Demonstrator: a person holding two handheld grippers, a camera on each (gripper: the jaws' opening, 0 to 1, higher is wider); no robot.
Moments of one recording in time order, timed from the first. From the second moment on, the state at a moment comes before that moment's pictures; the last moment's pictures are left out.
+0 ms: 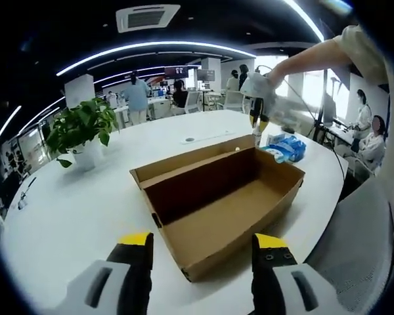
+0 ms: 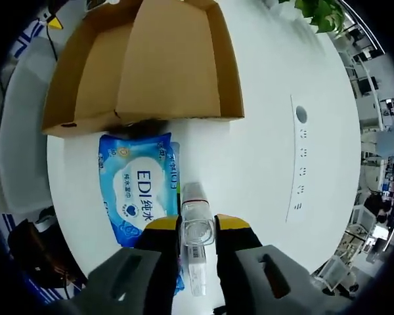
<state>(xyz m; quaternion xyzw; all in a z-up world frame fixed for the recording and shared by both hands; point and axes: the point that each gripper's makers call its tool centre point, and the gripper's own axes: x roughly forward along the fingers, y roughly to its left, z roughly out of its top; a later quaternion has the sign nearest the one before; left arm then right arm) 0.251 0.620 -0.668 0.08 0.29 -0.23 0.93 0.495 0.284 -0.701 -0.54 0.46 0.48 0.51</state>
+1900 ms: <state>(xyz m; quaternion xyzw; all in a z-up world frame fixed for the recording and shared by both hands) 0.265 0.653 -0.713 -0.06 0.38 -0.05 0.92 0.504 0.377 -0.690 -0.32 0.45 0.43 0.72</state>
